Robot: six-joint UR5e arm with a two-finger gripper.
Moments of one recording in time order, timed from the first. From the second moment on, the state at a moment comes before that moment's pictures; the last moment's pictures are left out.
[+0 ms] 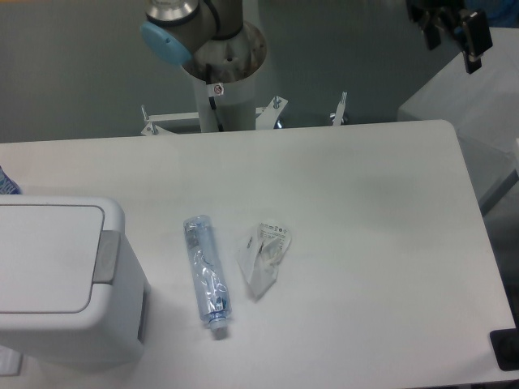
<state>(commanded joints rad) 2.91 -1.47 -1.66 -1.11 1.72 2.04</state>
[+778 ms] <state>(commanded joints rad) 2.67 -1.56 -1.59 -1.20 1.68 1.53</state>
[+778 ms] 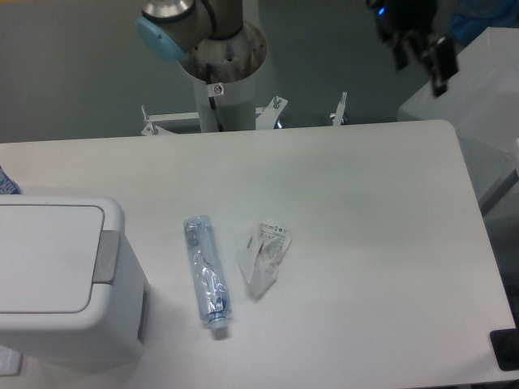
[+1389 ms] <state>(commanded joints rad) 2.61 -1.63 -1.50 -1.19 1.24 0.67</state>
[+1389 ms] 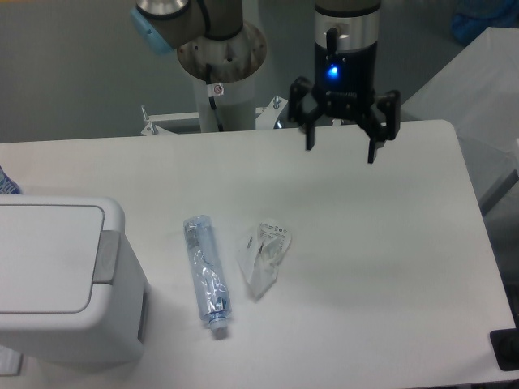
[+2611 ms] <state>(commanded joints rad) 2.28 -1.78 -1.49 -0.99 1.21 -0.01</state>
